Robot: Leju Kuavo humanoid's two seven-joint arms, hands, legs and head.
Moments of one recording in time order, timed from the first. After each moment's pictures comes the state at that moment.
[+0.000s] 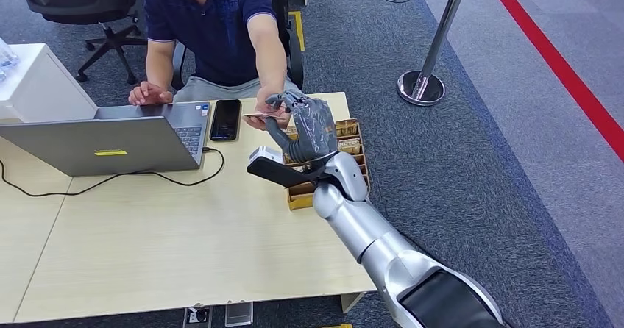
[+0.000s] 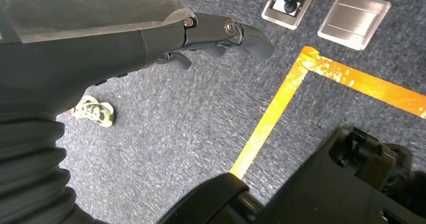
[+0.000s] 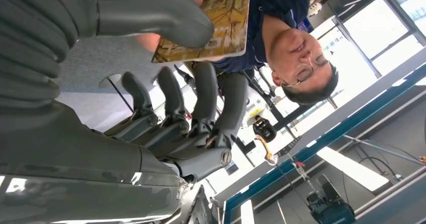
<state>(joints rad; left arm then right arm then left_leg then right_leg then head) -0.18 -0.15 0.36 -0.22 -1.43 -0.01 -0.05 -0.70 0.23 0.44 -0.76 0.72 -0.65 -0.43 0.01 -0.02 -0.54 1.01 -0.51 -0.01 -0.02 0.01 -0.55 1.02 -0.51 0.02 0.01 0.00</state>
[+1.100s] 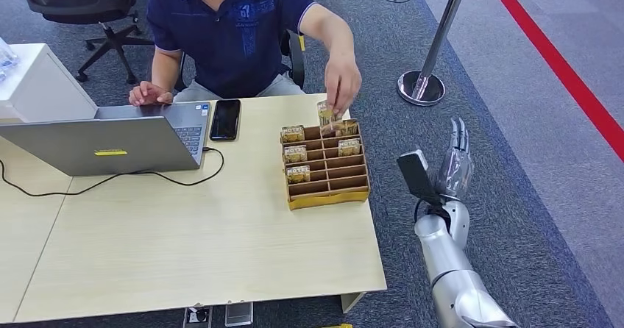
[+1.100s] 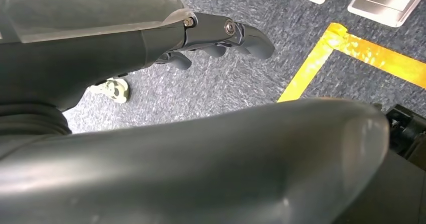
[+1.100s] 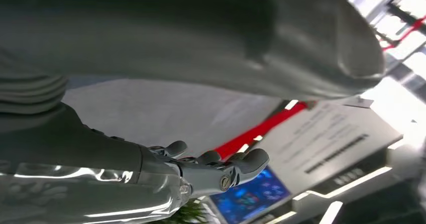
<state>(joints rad) -0.13 -0.15 0.38 -0.21 -1.38 0.00 -0.01 -0.43 0.01 -0.22 -0.78 0.69 -0.69 -0.43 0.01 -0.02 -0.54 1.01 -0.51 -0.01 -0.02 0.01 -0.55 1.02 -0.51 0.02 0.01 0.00</state>
